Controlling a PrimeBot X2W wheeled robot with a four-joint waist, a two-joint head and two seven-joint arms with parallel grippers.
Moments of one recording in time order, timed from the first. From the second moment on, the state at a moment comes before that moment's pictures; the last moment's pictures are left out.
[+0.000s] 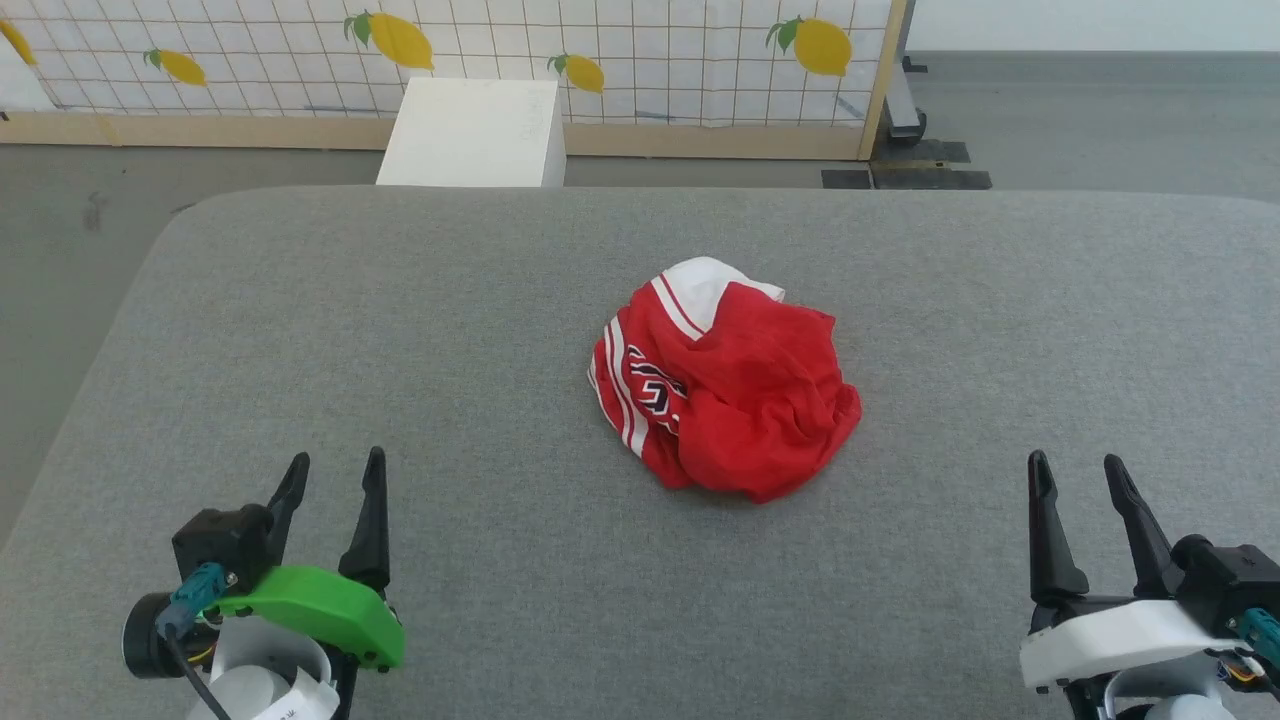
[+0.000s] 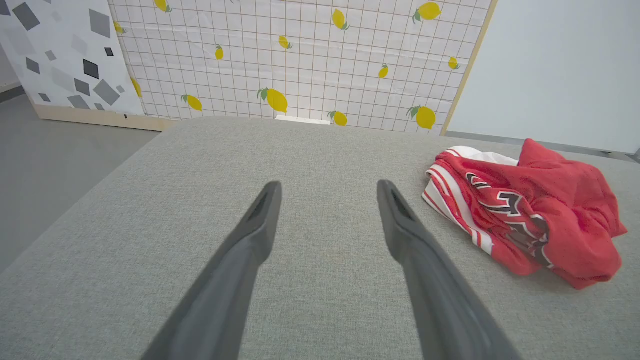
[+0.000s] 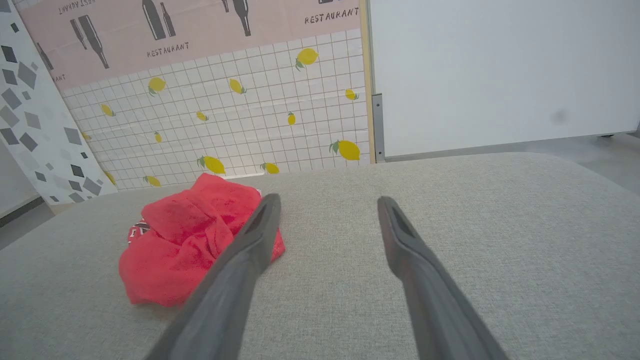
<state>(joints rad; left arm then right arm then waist) -0.11 0.37 -0.31 0.17 -0.55 0.12 -0.21 0.00 -0.05 -0.11 0.18 0.19 0.13 -0.26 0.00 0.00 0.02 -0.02</state>
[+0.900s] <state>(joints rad) -0.18 0.32 -0.33 0.11 -0.58 0.14 -0.21 -0.66 -0.23 0.22 0.46 0.21 0.13 0.44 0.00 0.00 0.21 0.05</state>
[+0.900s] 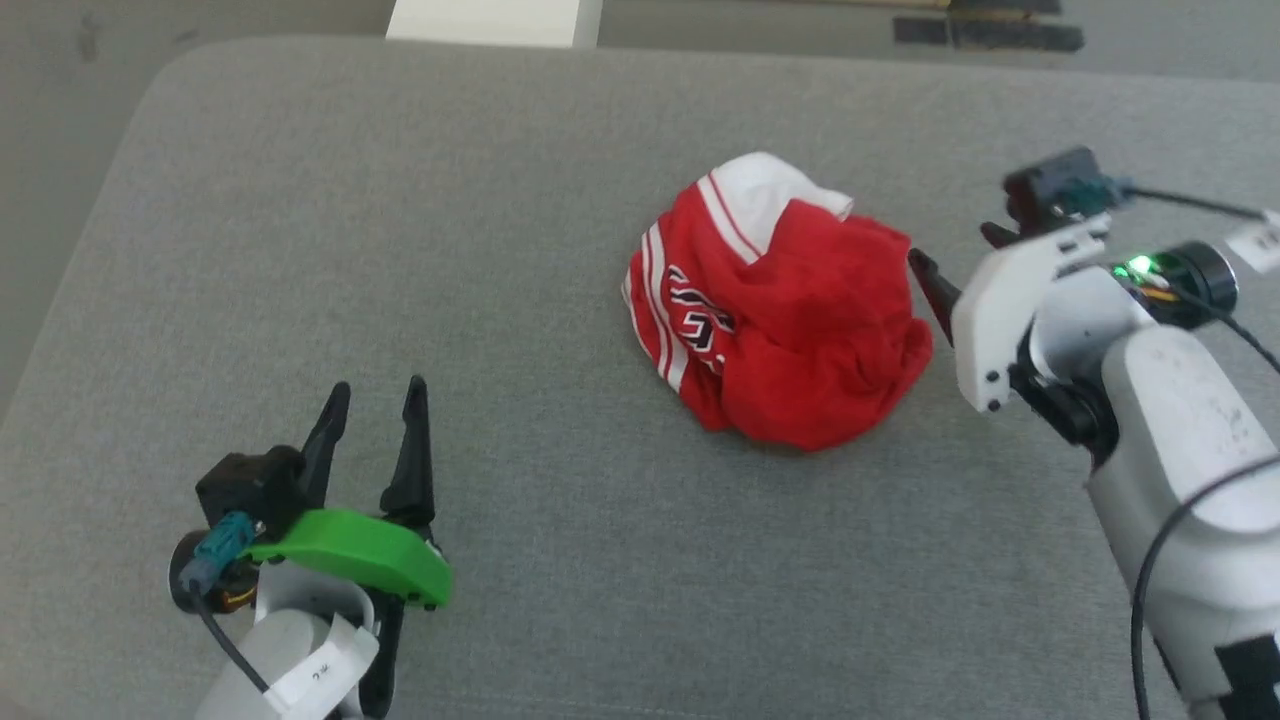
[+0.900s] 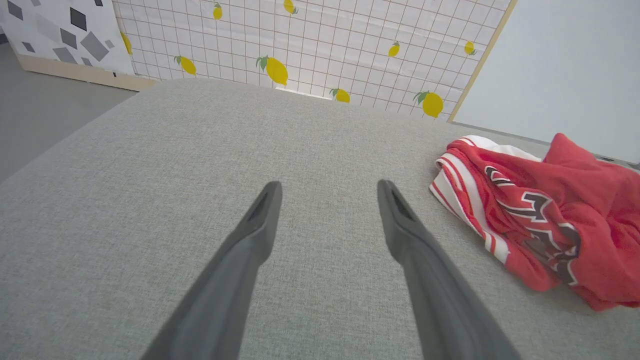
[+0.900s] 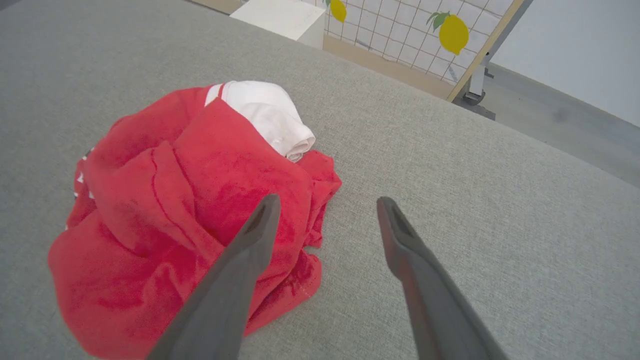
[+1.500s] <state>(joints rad) -0.26 0.27 -0.35 0.16 -0.58 0.12 -0.23 -0.81 -0.37 0.56 0.55 0.40 0.13 0.80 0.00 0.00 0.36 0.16</state>
